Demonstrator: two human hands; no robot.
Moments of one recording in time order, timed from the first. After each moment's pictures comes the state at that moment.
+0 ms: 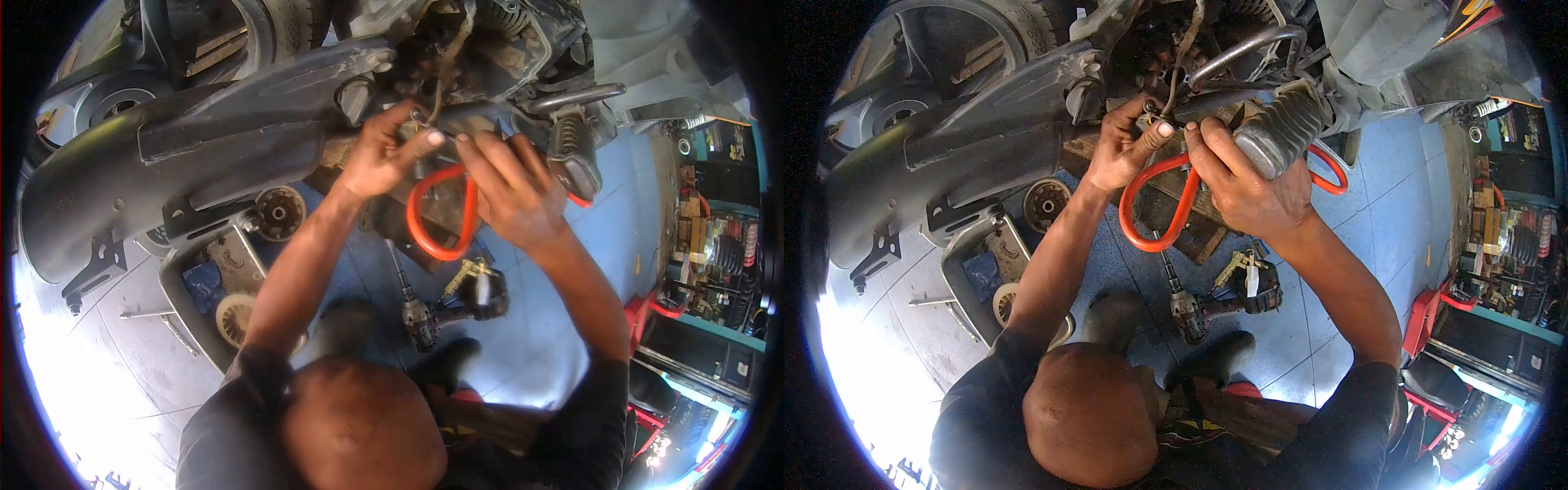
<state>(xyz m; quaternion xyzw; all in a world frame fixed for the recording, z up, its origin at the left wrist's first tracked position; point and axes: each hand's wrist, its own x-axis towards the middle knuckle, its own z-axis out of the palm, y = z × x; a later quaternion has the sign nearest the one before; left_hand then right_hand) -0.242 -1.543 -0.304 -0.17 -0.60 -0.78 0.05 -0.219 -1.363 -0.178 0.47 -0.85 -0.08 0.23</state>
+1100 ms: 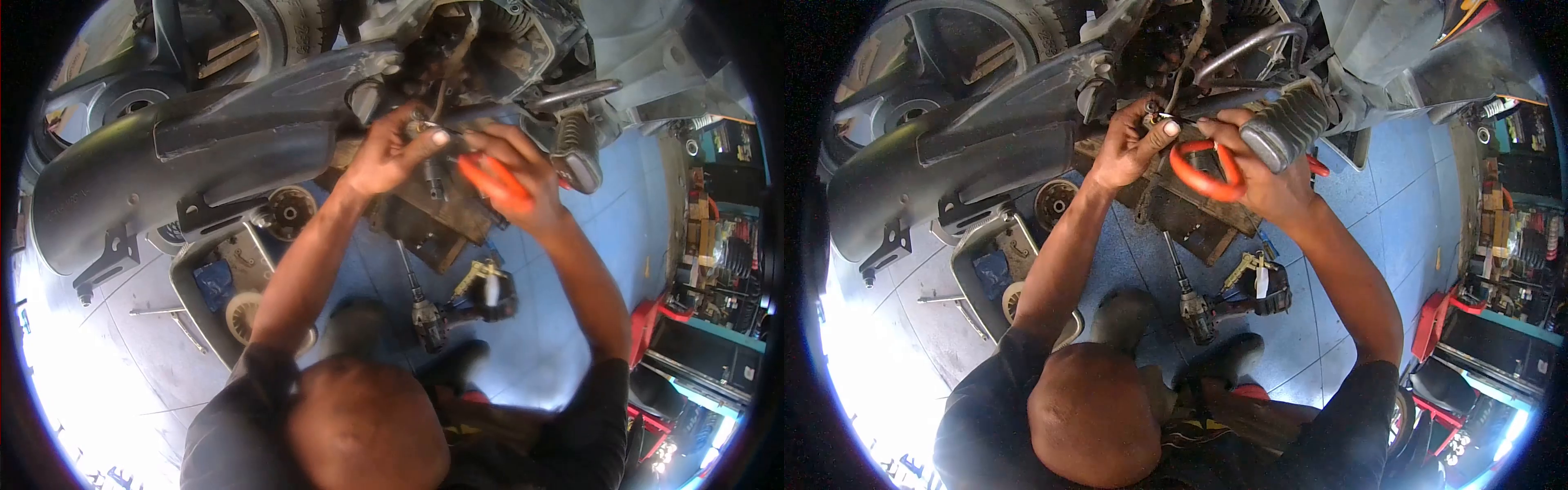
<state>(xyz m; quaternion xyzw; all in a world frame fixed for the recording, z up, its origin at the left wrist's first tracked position) -0.239 -1.552 -0.296 -0.14 -0.57 -0.81 -0.06 -0.243 -1.346 -0.212 0.46 -0.86 0.13 0.19</state>
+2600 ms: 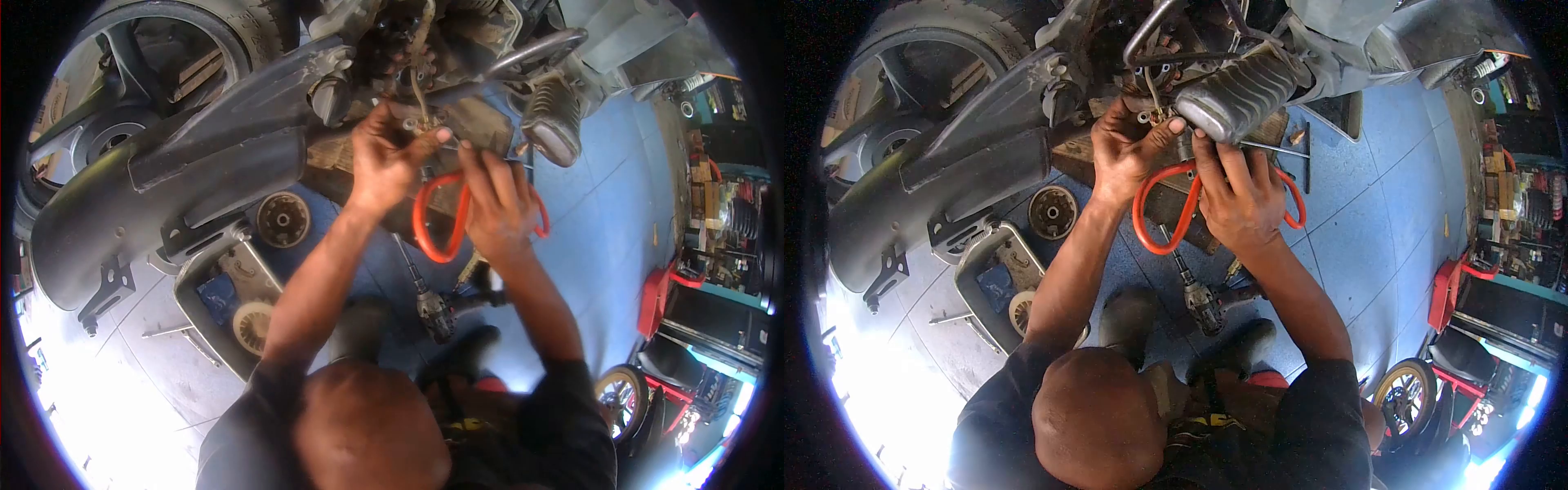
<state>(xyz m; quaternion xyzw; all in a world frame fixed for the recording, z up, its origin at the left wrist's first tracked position) -0.225 -1.506 -0.285 -0.07 -0.44 -0.89 0.07 -0.174 -1.356 -0.238 0.26 -0.92 -0.01 0.29</state>
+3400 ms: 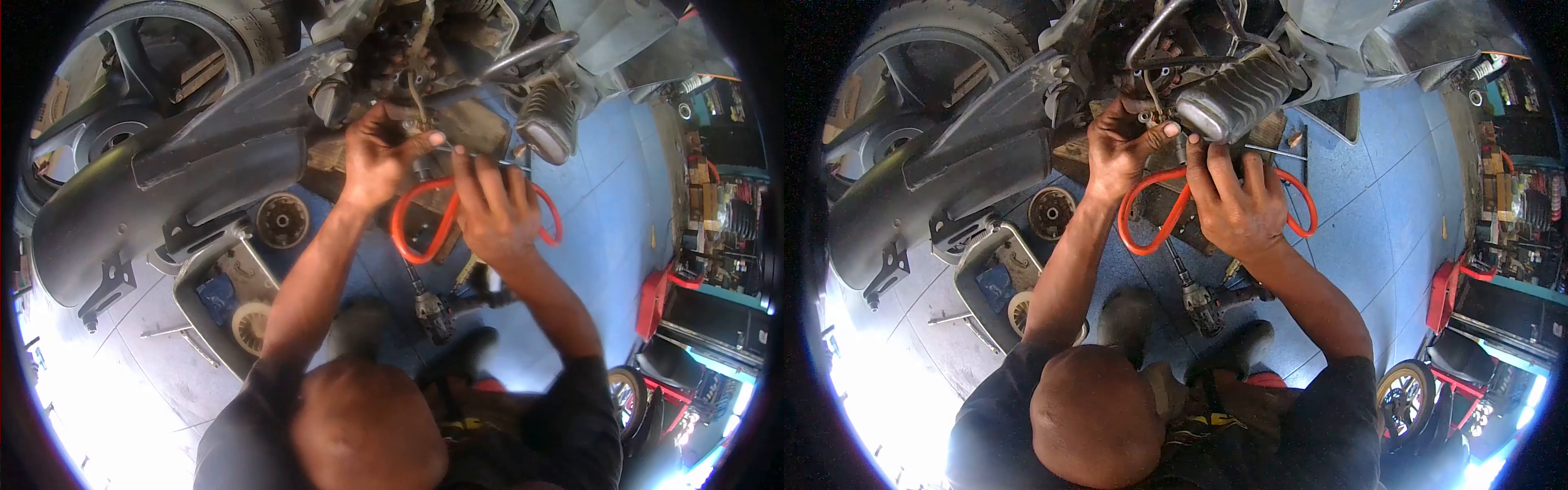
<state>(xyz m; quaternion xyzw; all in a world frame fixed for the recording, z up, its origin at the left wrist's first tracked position) -0.231 -1.515 -0.295 -0.08 -0.50 -0.86 0.06 -0.173 -1.356 -0.222 0.32 -0.89 -0.14 0.30</state>
